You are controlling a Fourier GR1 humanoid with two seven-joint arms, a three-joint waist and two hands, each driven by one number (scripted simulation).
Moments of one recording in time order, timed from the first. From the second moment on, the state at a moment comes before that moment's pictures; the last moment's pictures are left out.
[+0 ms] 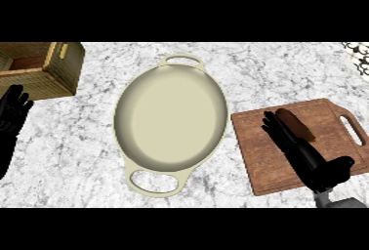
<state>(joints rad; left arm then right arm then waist) 0.01 0.63 -0.04 -1.66 0.34 0.20 0.00 -0.04 -0.43 0.30 -1.52 -0.36 0.10 -0.07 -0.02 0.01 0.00</state>
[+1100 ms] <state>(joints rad) -0.02 0.36 -0.34 -1.67 0.44 0.11 0.17 -0.36 -0.85 0.41 -1.46 0.68 -0.11 0.25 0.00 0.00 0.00</state>
